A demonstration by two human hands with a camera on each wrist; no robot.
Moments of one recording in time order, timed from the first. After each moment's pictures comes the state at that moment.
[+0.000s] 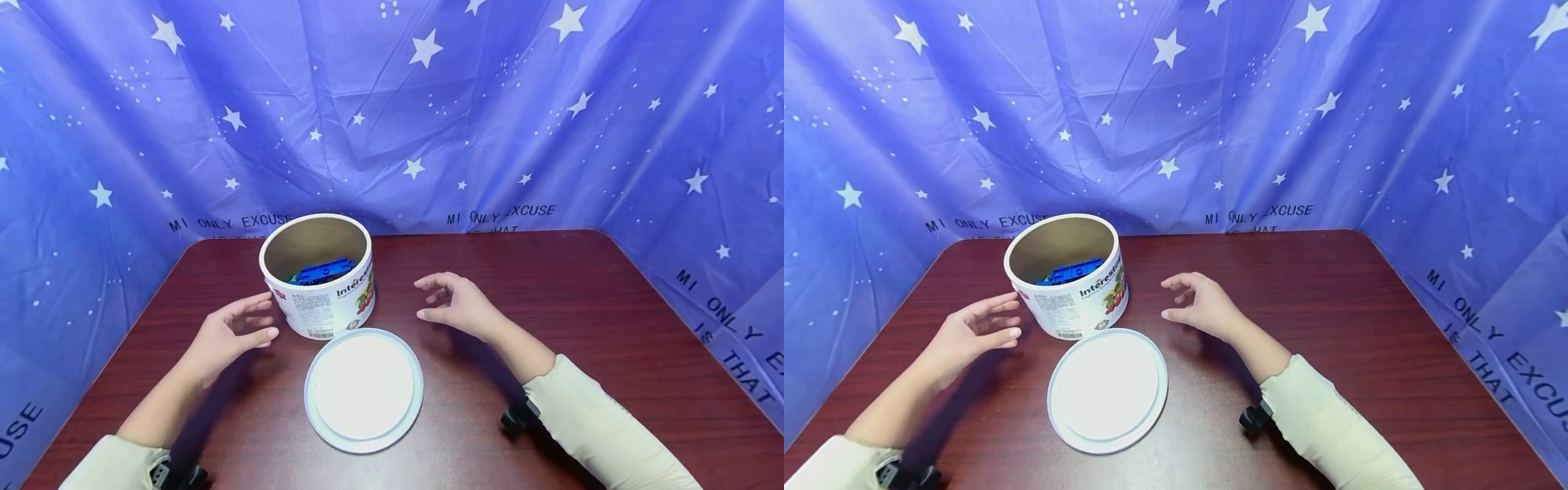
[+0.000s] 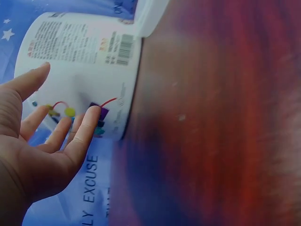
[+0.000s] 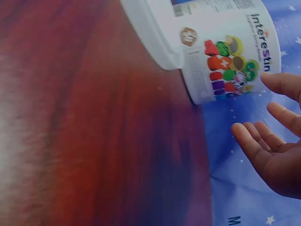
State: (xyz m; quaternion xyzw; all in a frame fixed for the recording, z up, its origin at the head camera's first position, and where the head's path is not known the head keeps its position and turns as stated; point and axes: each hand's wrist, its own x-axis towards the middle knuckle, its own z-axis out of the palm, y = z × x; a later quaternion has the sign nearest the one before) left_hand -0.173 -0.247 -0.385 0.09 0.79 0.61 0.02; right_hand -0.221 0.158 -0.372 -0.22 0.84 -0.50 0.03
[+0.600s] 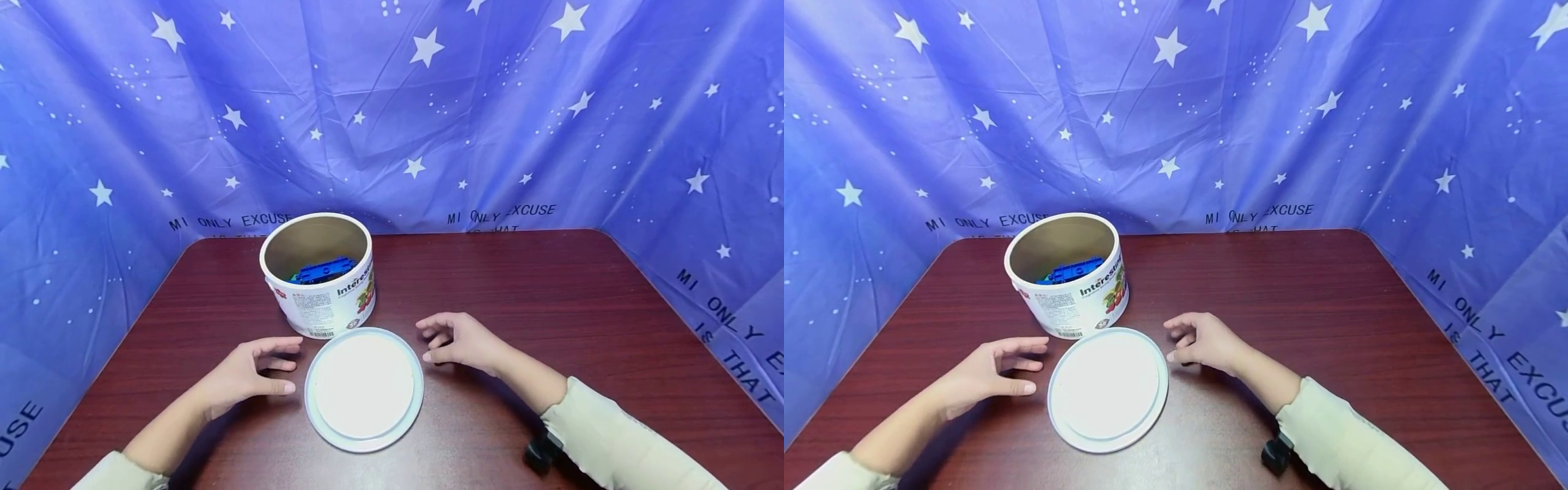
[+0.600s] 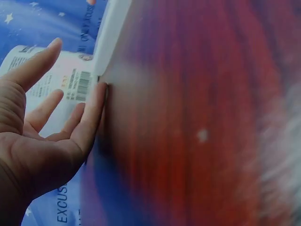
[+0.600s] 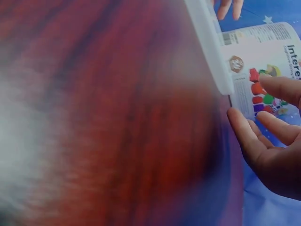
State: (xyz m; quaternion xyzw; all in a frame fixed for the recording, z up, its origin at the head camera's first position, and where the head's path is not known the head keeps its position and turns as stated) left_hand -0.146 -0.234 -0.407 0.15 0.77 0.60 0.18; right_hand -0.187 0.164 -0.398 -0.19 0.81 -0.52 0.18
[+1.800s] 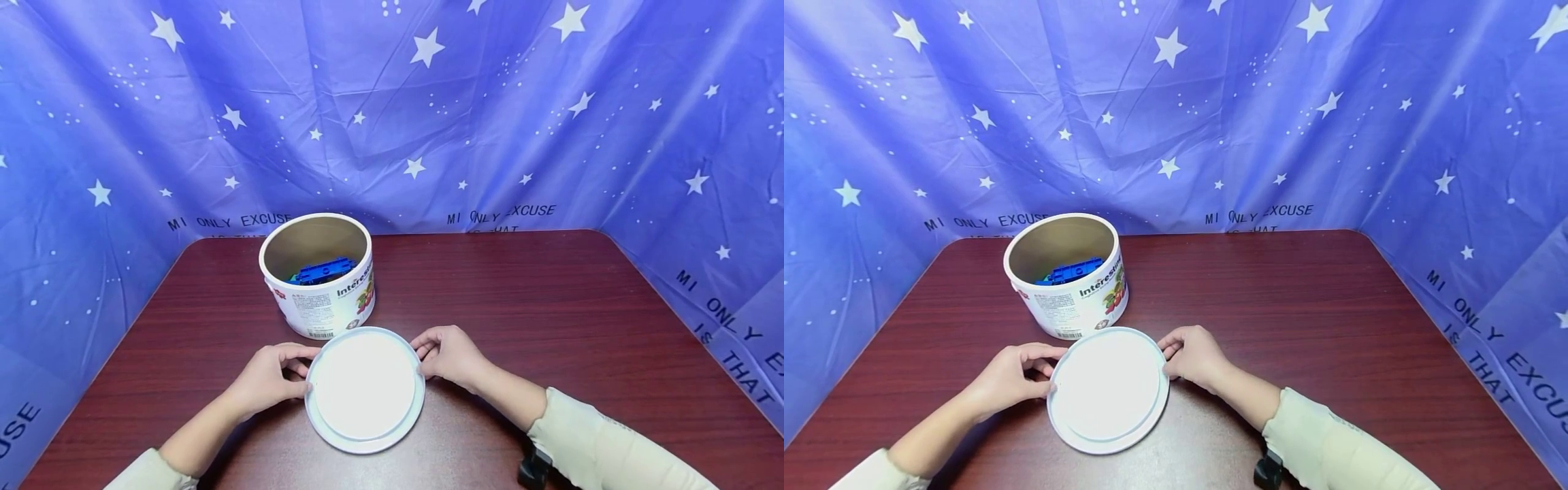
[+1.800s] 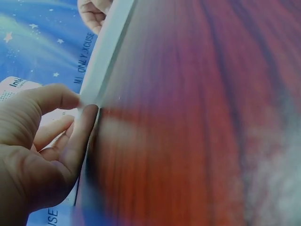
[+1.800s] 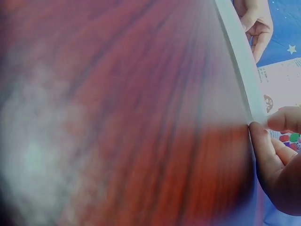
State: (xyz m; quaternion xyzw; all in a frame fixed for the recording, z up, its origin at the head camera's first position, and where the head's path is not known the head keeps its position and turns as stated) left_hand -0.146 -0.198 -0.418 0.16 0.84 0.51 0.10; right_hand -0.168 0.134 -0.411 -0.09 0.81 -0.56 0.15
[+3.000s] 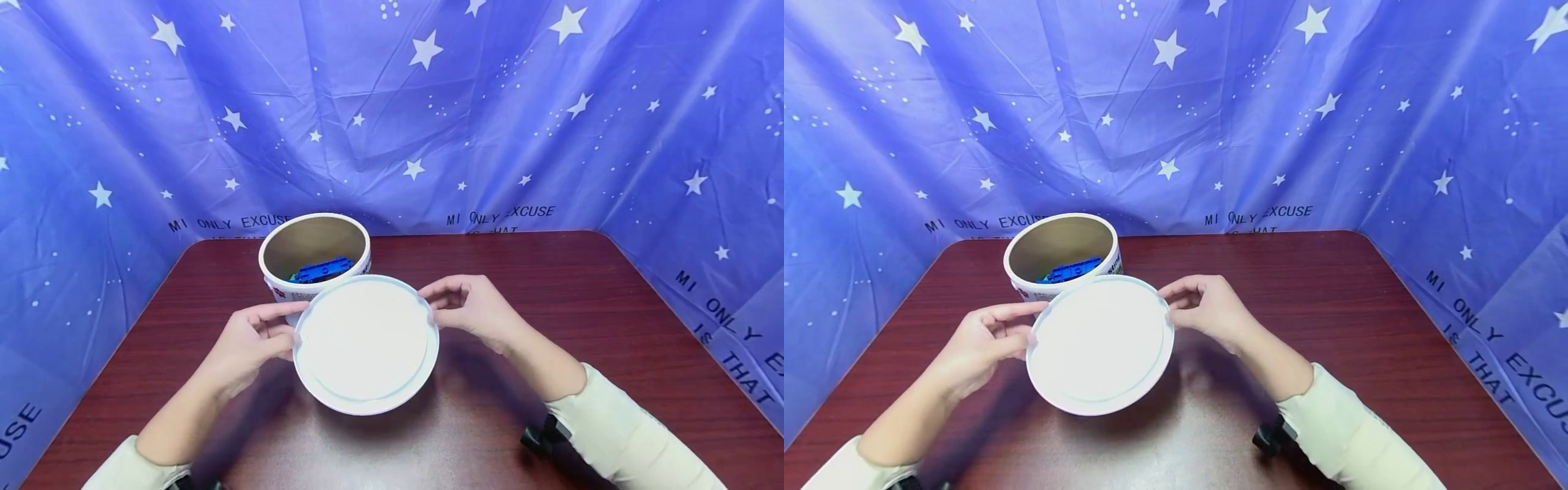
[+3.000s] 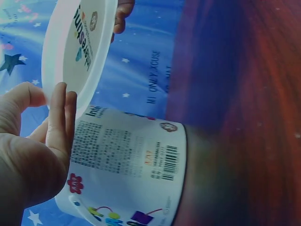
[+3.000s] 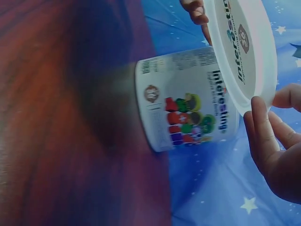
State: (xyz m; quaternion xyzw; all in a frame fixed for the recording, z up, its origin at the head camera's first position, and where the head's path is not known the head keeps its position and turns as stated) left_hand -0.146 -0.192 -0.348 0.14 0.68 0.72 0.09; right_hand -0.180 0.156 -0.326 -0.16 0.74 -0.65 0.11
